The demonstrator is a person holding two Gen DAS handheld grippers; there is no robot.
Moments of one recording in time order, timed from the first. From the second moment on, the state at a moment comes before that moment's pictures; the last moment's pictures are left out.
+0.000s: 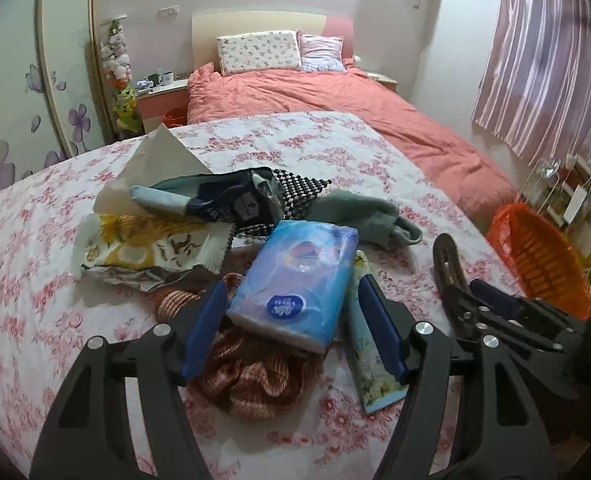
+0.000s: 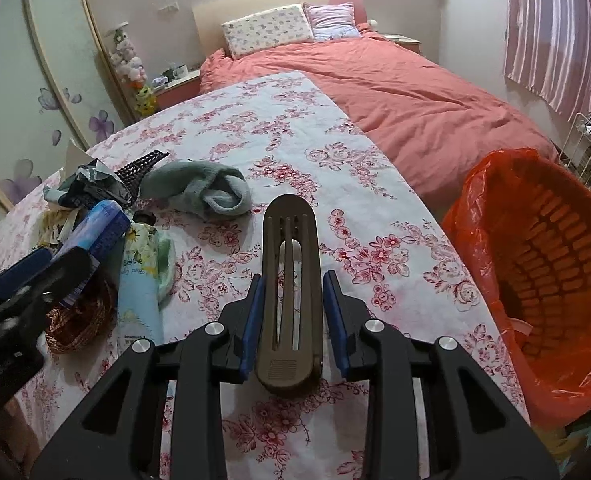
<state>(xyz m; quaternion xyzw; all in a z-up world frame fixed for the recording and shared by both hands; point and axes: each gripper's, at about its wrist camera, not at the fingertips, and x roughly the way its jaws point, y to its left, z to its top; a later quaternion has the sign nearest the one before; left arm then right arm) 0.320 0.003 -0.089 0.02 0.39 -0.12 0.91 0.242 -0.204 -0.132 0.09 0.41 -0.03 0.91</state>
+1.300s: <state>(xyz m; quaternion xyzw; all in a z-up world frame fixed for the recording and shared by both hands) 0.326 0.002 -0.101 0.01 0.40 -0.11 0.91 0.230 -0.210 -0.133 0.08 0.41 -0.02 0.91</state>
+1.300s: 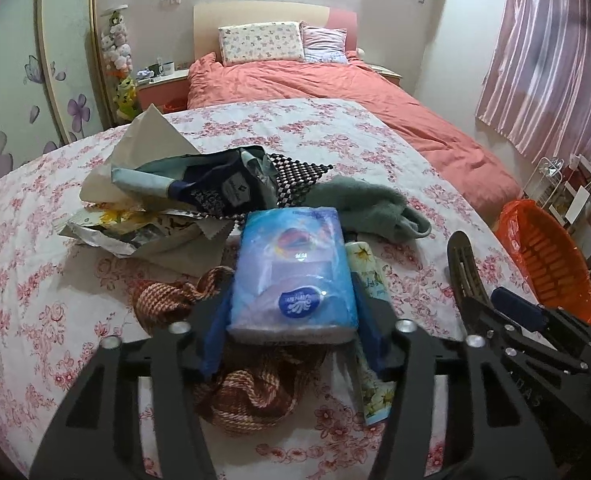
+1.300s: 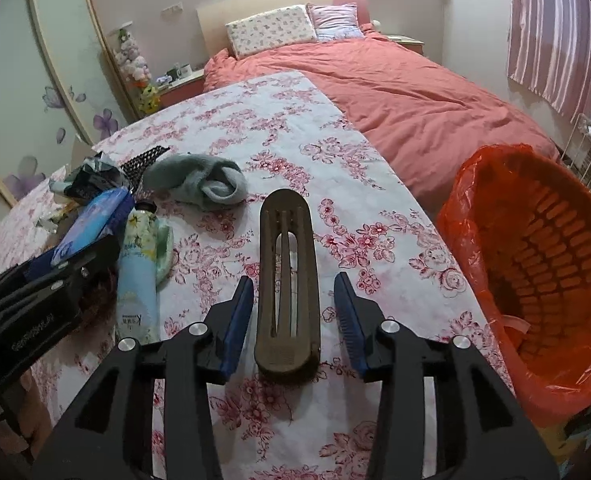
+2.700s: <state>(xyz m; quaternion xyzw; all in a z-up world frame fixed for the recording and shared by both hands) 0.282 -0.023 -0.043 0.00 0.33 -0.17 0.93 0.190 -0.241 -0.077 0.11 0.32 -0.02 0.94</state>
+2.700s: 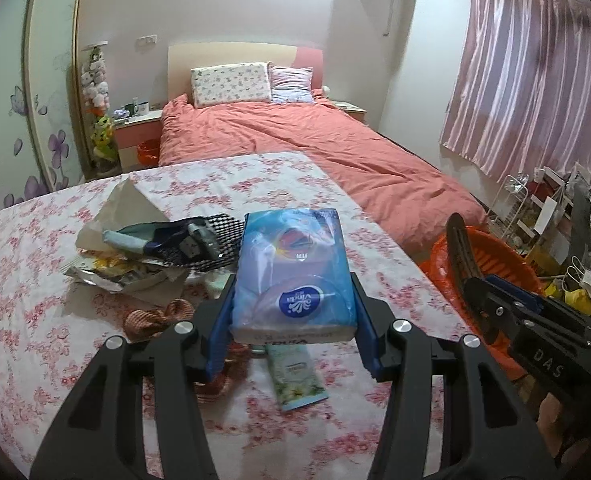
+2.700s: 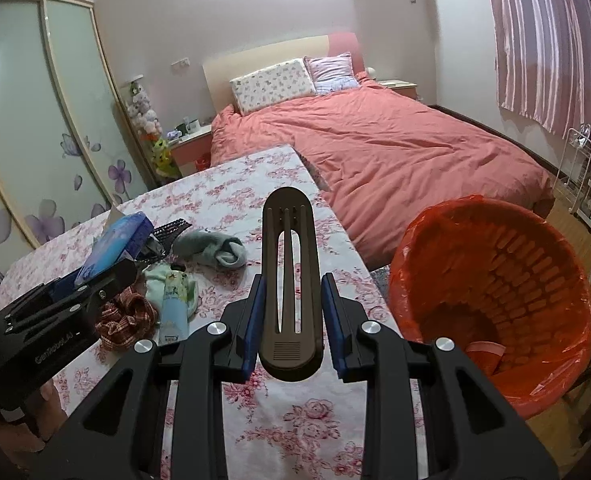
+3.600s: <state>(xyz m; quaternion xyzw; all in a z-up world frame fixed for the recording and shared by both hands) 0.251 -0.198 -0.035 0.05 0.31 -0.33 0.89 0.147 -0.375 -0.081 0.18 0.28 -0.15 0.93</state>
